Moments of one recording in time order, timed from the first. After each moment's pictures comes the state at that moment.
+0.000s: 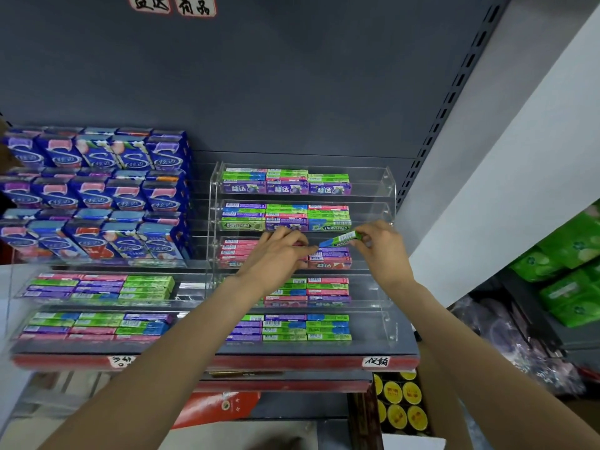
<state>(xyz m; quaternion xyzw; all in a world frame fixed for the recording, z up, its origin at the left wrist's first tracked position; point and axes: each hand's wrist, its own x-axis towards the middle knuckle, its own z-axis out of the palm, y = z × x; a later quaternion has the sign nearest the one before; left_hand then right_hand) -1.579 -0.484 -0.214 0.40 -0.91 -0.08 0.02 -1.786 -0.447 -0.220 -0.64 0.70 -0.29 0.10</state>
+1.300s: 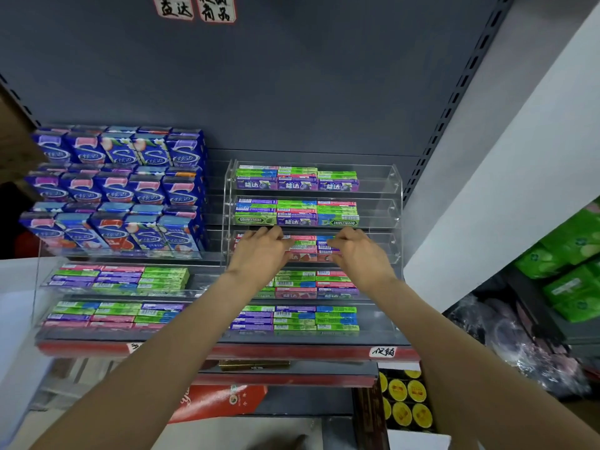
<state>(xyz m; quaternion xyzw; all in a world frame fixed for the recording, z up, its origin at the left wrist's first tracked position) -1.549 -0.474 -0.208 0.49 -0.87 0.01 -0.02 -1.739 -0.438 -0.216 -0.73 0.67 -0.05 0.05</state>
